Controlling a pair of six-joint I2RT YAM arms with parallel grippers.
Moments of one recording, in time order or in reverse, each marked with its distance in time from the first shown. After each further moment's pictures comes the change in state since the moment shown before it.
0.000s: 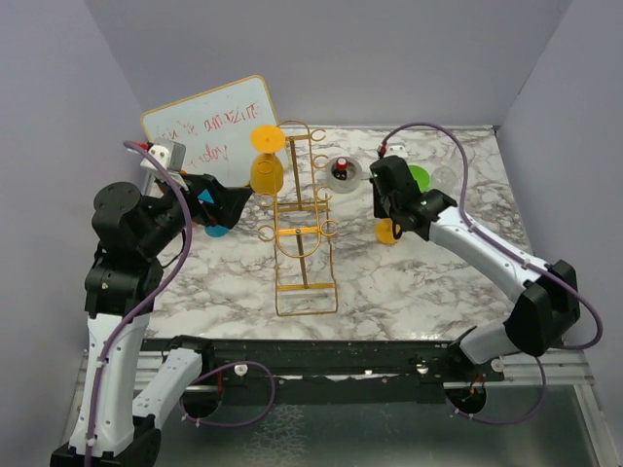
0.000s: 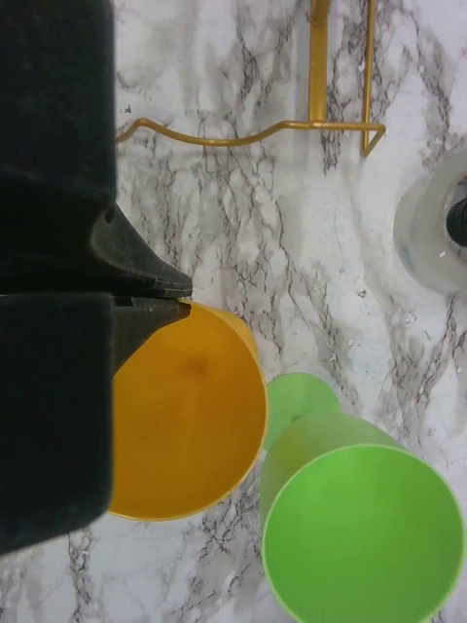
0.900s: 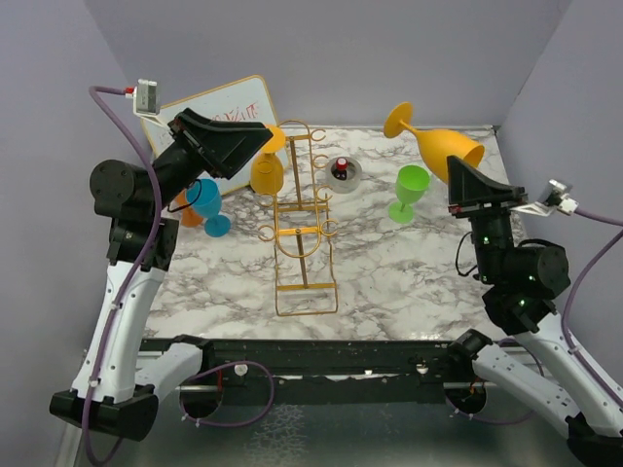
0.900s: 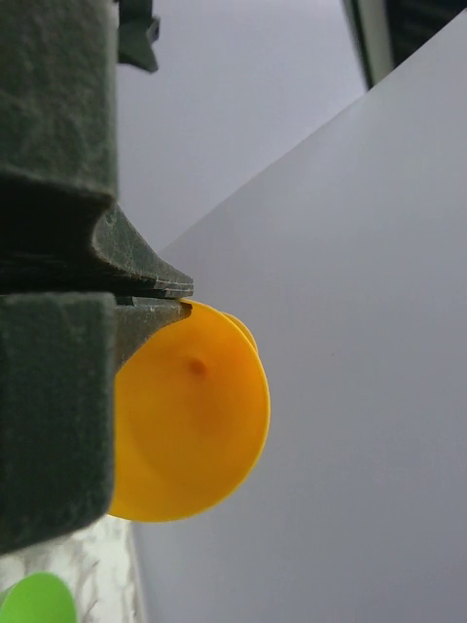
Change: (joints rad) left arm -0.038 0.227 0.076 0.758 0.293 -0.818; right arm 0.000 -0.866 -0.466 0.929 -0.088 0.104
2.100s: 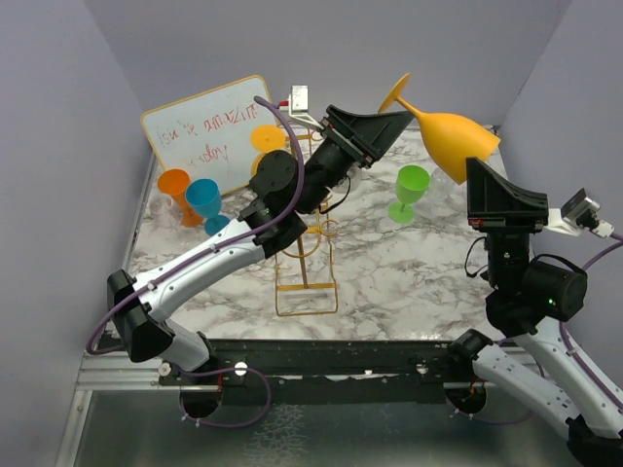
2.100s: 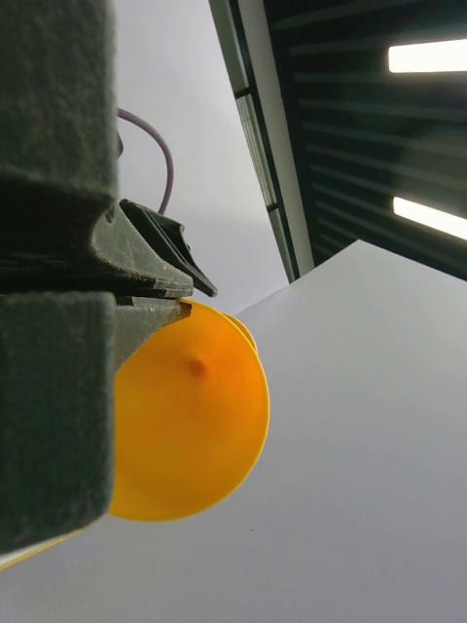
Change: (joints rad) left arm -0.774 0.467 0.176 0.269 -0.803 -0.019; right arm 0.000 -0.037 -0.053 0.376 -0.182 0.170
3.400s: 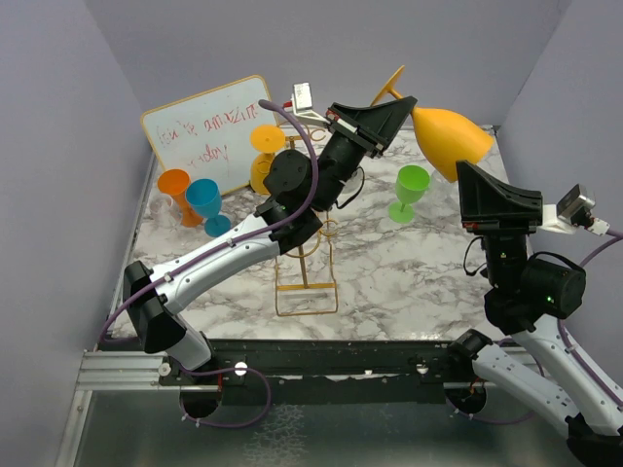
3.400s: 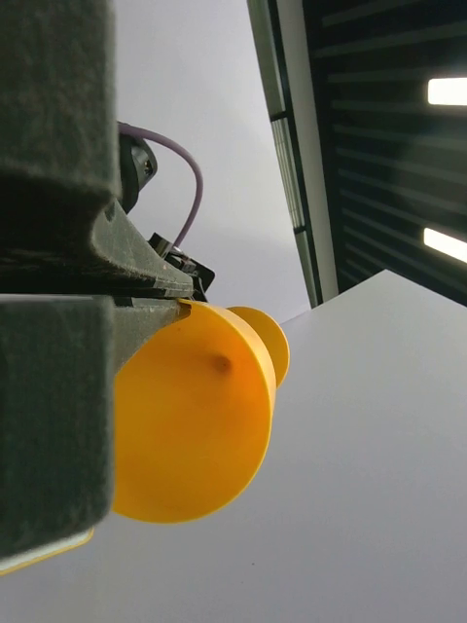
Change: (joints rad) left arm -0.039 0.093 0.093 0.090 -0.148 -0.015; right arm -0.002 0.032 0.026 0.018 -0.122 -0.025
